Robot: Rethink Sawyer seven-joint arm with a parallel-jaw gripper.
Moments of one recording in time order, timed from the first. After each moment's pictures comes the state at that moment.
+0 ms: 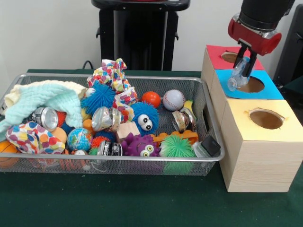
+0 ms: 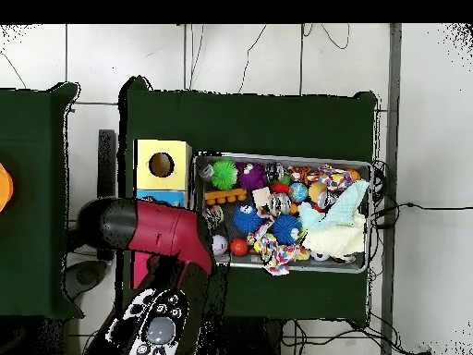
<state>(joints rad) 0.34 -0.56 -0.39 1.60 0.39 0.72 2.48</state>
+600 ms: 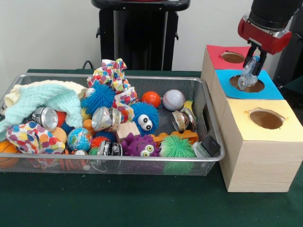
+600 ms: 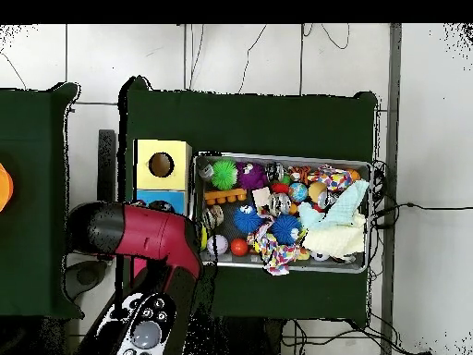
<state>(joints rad) 0.38 -0.55 -0.39 1.61 0.43 0.72 2.48</state>
